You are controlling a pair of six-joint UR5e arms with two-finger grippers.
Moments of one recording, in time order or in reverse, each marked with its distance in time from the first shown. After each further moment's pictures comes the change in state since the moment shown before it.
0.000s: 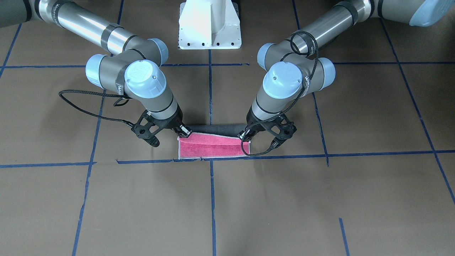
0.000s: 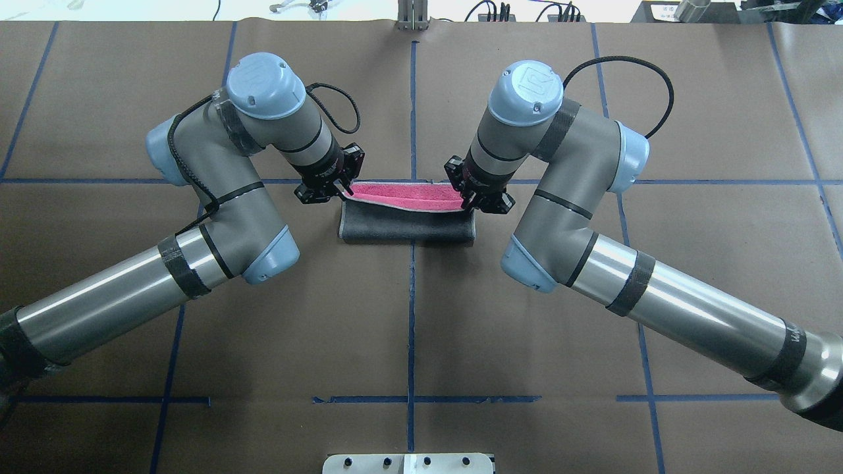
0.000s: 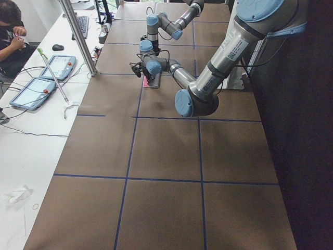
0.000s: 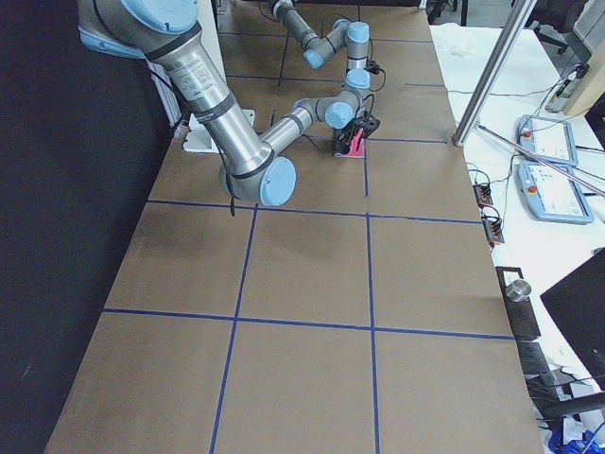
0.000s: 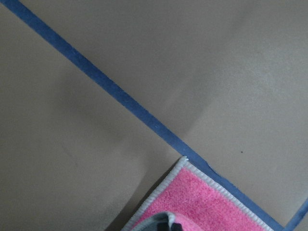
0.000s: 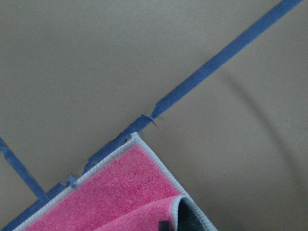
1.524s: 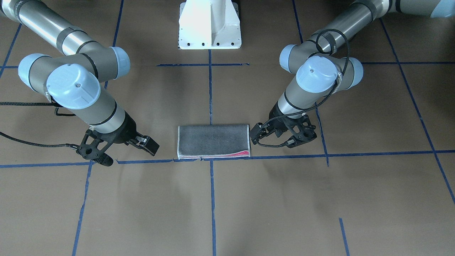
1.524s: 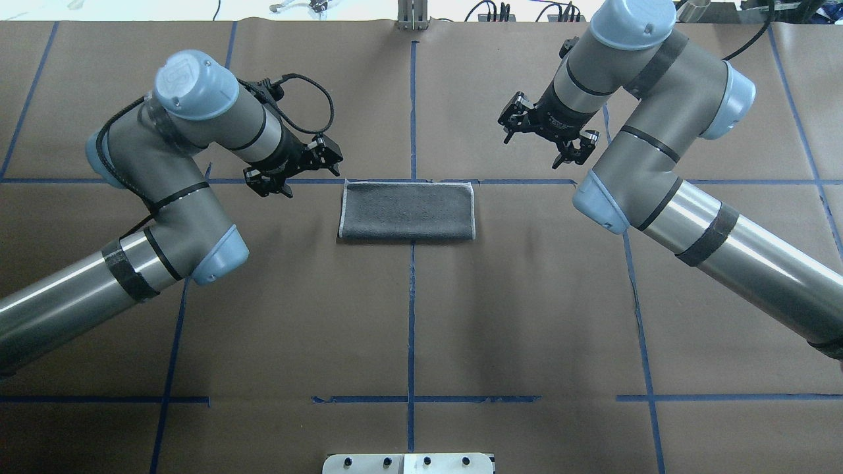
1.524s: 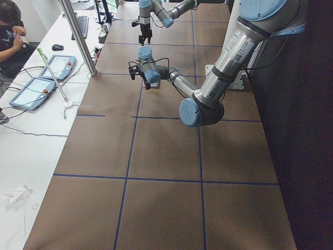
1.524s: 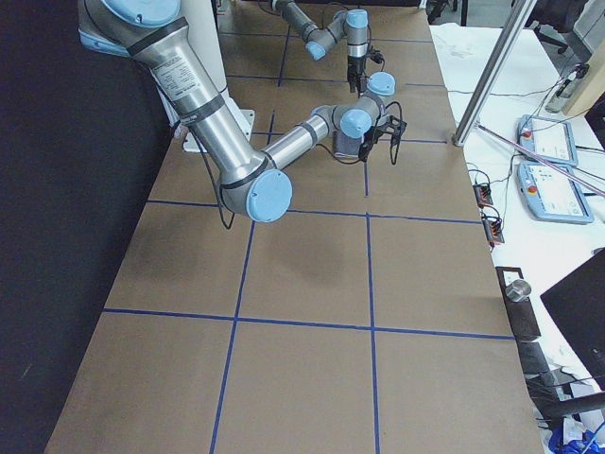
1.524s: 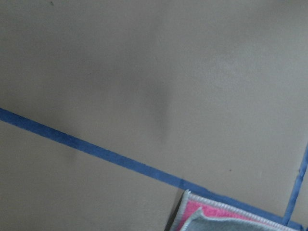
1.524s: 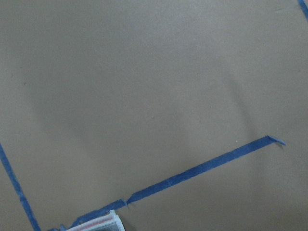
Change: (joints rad) left arm -0.022 0.136 -0.088 -0.153 -0.017 0.338; right arm 0.178 -0.098 0.077 -0.006 0.103 -0.332
